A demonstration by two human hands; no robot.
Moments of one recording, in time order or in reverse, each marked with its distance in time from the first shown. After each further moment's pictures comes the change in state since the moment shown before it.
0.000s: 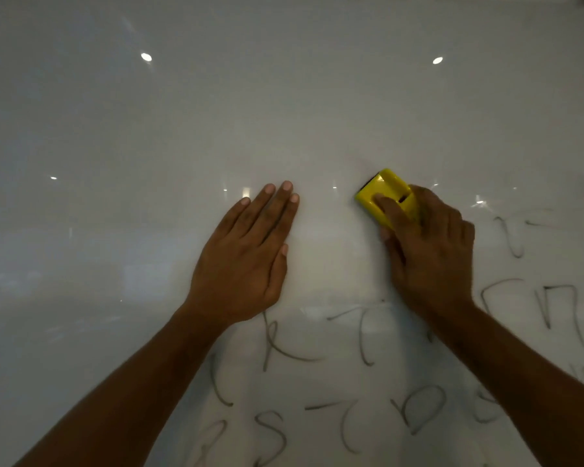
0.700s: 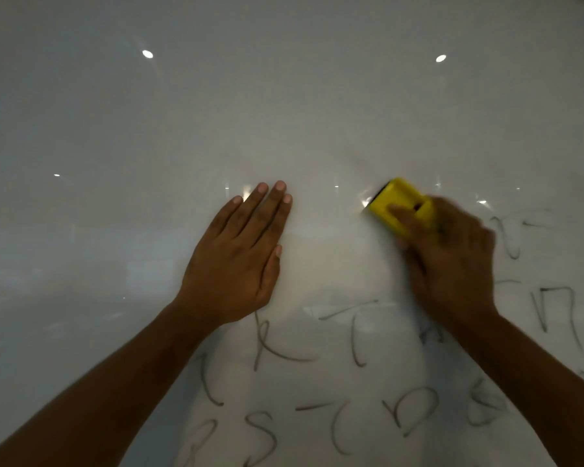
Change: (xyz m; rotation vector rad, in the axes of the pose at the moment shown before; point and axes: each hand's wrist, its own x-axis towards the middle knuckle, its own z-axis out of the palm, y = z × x) left_hand 0.000 0.001 0.000 0.033 -0.022 0.017; right_hand -0.019 0.030 -0.006 -0.004 -0.032 -0.071
